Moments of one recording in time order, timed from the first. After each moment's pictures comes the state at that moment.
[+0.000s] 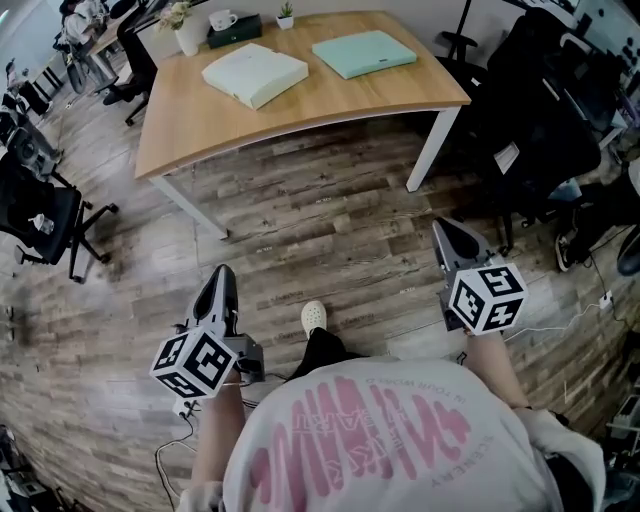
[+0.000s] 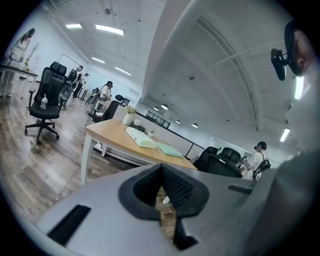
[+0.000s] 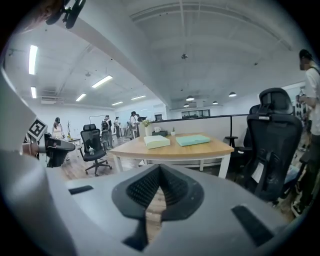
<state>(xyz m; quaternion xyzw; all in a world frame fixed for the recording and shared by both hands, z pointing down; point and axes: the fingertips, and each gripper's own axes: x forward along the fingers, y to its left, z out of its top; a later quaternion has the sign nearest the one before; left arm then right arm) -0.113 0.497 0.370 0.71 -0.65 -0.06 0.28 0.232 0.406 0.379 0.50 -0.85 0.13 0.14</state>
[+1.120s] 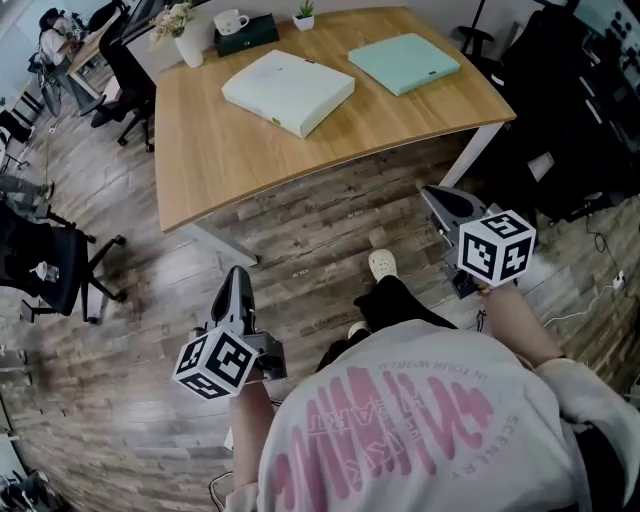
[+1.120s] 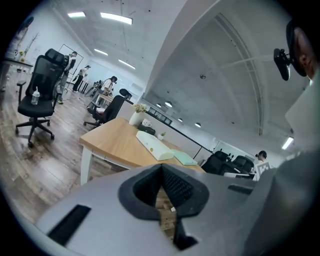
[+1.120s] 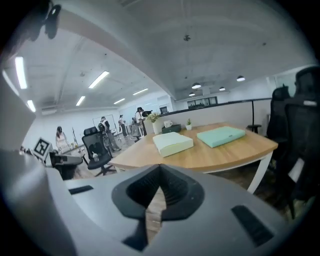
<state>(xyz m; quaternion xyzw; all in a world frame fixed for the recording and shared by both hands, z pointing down) -0.294 0.320 0.402 0.70 -0.64 -0.07 0.31 0.023 0.211 0.388 0.45 -0.86 0.19 0.16</state>
